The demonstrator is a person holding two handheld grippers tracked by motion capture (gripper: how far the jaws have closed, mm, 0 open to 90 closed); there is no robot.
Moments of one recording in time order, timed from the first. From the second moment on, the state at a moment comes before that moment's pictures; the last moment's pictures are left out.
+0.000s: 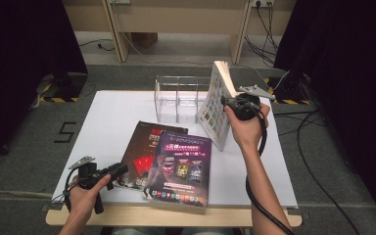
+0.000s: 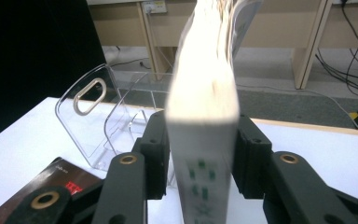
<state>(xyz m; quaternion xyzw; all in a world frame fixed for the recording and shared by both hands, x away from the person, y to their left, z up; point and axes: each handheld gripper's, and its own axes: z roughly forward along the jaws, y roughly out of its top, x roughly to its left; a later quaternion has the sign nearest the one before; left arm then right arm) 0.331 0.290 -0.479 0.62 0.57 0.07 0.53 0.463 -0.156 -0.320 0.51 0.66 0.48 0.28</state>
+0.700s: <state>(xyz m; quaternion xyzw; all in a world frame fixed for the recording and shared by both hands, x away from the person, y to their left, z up) 0.330 0.291 -0.479 0.62 0.57 0.07 0.54 0.465 -0.159 -0.321 0.53 0.62 0.49 0.31</state>
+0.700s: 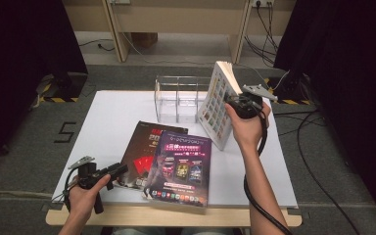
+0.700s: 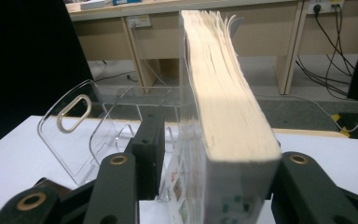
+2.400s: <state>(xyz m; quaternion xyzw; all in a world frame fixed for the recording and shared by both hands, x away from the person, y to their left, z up) 0.331 0.294 -0.481 0.61 0.58 0.07 0.54 0.481 -0.148 -0.301 0.55 0.64 0.46 0.29</state>
